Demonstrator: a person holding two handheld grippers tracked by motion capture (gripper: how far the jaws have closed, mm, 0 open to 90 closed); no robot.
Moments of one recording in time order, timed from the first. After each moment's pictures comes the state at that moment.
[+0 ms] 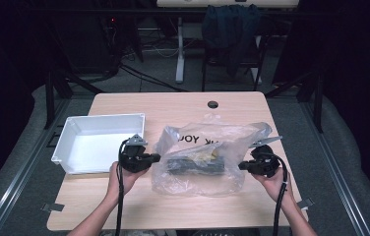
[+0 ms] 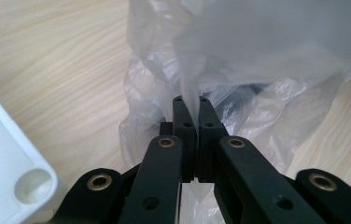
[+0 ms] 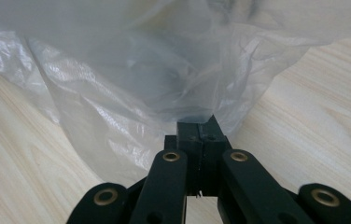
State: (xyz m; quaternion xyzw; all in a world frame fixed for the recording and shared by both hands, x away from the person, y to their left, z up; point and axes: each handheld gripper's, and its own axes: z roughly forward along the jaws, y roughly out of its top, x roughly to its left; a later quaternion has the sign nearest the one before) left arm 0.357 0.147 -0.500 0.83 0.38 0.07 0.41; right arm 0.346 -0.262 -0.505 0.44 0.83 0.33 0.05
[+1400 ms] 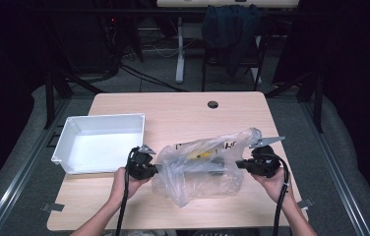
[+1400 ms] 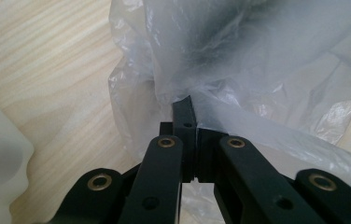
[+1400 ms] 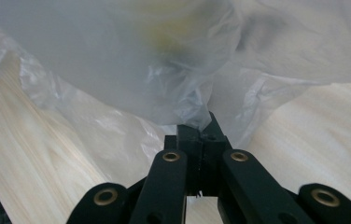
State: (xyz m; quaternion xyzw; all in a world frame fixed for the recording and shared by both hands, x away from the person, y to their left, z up) left arm 0.359 0.135 -0.535 0.87 0.37 0.05 0.32; right arm 0.338 -0.258 -0.493 0.42 0.84 0.35 0.08
